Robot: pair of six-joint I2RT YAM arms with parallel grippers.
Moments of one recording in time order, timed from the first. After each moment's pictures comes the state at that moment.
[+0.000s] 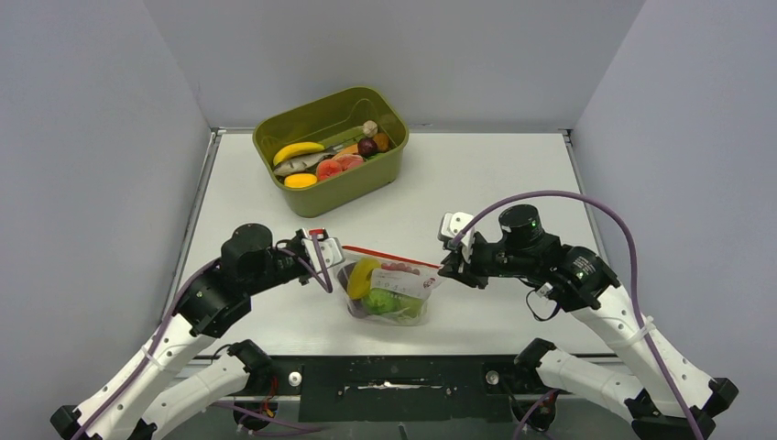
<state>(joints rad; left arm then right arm) -0.70 0.71 0.88 -0.49 0.26 0.51 0.70 0.89 1.11 -0.83 -0.45 -0.42</state>
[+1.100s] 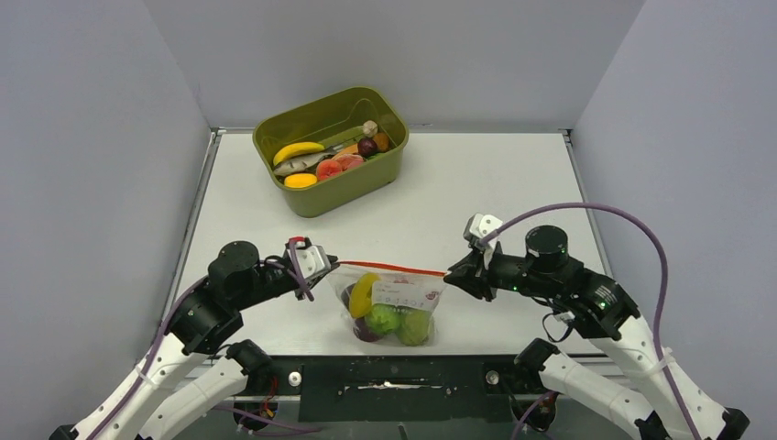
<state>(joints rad) -0.69 0.57 0.78 -0.45 0.35 0.35 0.70 0.69 1.01 -0.74 -0.43 -0.17</state>
